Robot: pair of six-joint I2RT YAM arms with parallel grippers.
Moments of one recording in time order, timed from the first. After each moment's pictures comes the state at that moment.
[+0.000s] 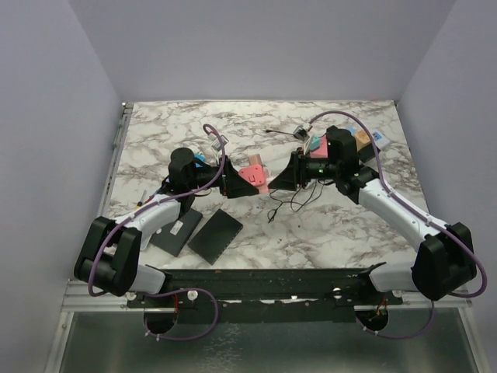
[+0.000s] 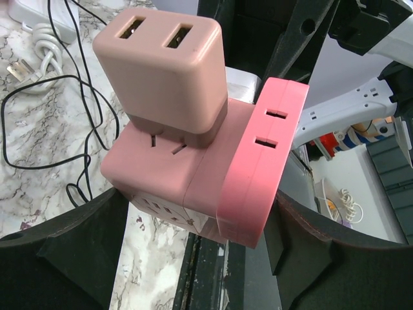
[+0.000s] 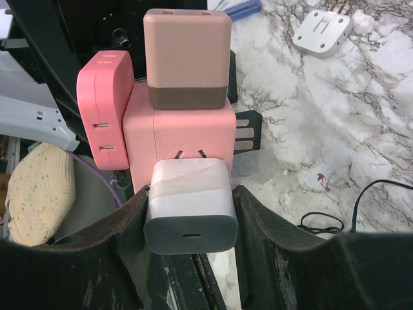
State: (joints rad) left arm -0.38 1.38 0.68 0.65 1.05 -0.78; right arm 0.45 1.34 0.96 -0.06 -0.84 0.36
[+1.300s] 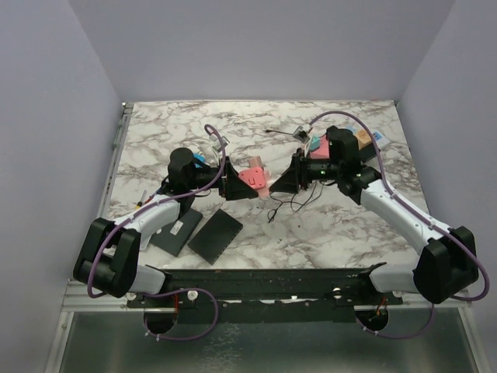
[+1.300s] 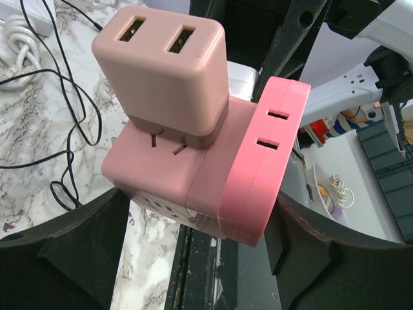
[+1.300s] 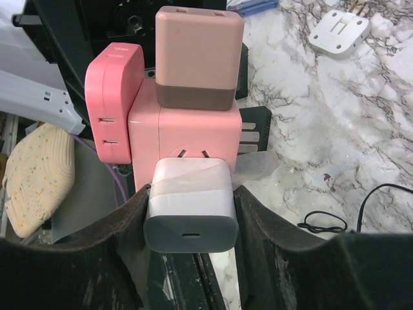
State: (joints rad) left arm -0.37 1.37 0.68 0.66 1.11 -0.78; right arm 0.45 1.32 0.96 -0.08 -0.92 0.30
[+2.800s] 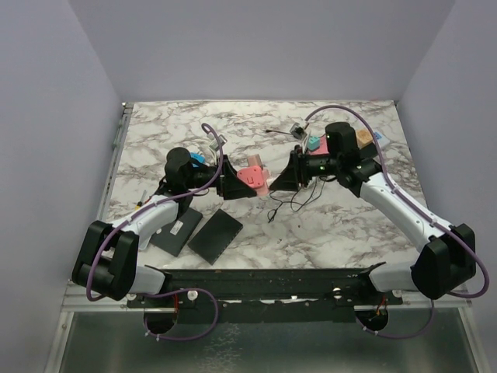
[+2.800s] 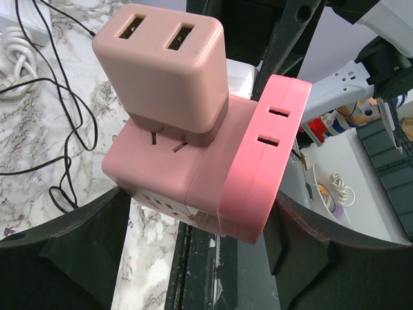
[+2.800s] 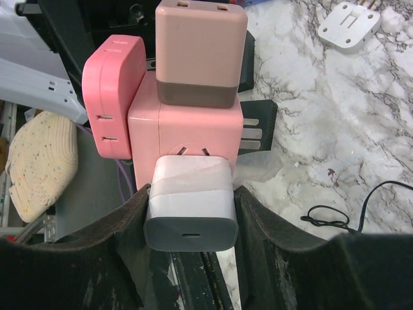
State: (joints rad) left arm -0.36 1.36 0.68 0.69 1.13 -0.79; right arm 0.46 1.33 1.07 -0.25 -0.93 0.23
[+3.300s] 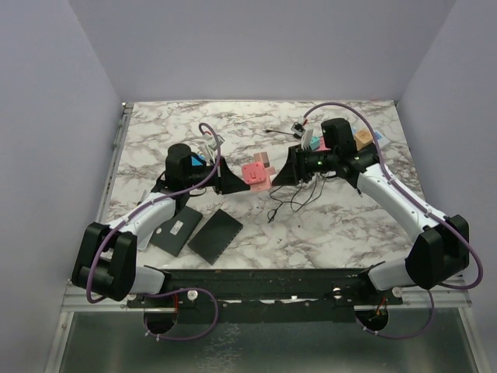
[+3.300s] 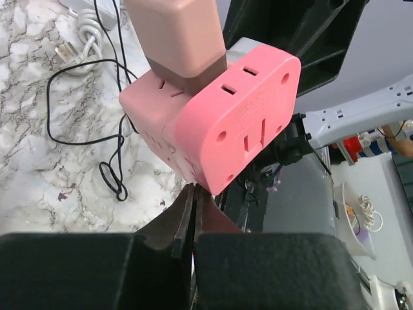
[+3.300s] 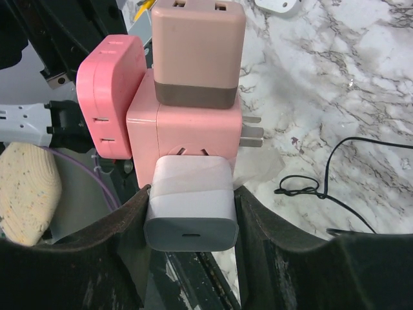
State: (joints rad) left arm -0.33 1.35 0.71 0.41 1.04 -0.62; right arm 0.45 1.42 1.17 -0.44 -0.77 0.24
